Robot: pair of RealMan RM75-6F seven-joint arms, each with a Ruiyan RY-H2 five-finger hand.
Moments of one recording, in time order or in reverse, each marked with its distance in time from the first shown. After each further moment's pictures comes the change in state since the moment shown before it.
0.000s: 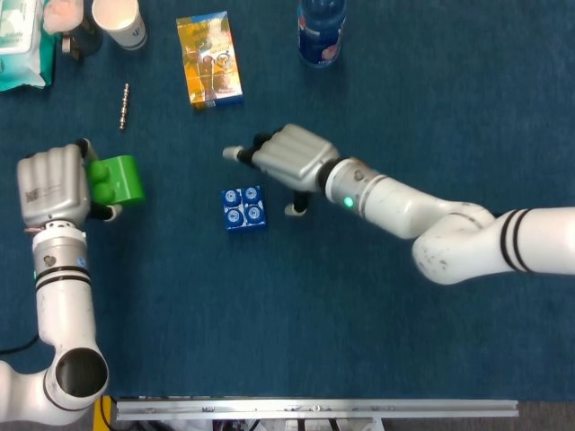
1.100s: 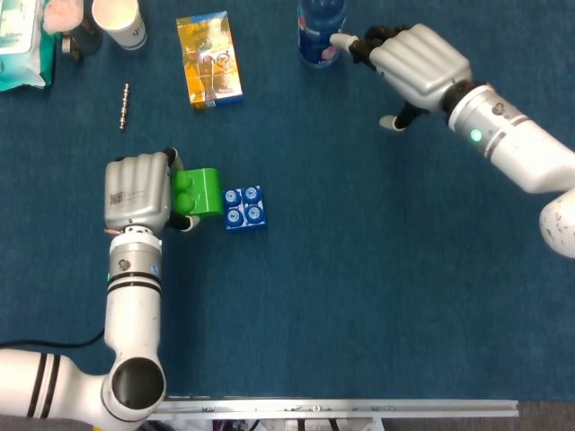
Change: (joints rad) left arm -0.137 -0.192 -0.037 -0.060 -0.057 0.108 0.090; right arm -0.230 0.352 0.041 -0.127 -0.158 0.088 0.081
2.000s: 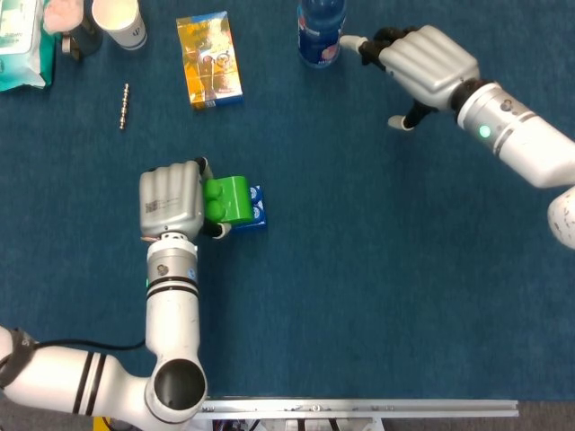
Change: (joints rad) left arm -0.049 -0.172 -0.064 0.059 -0.049 0.074 0.049; right arm -0.054 -0.020 0.039 0.073 -0.095 -0.070 0.066
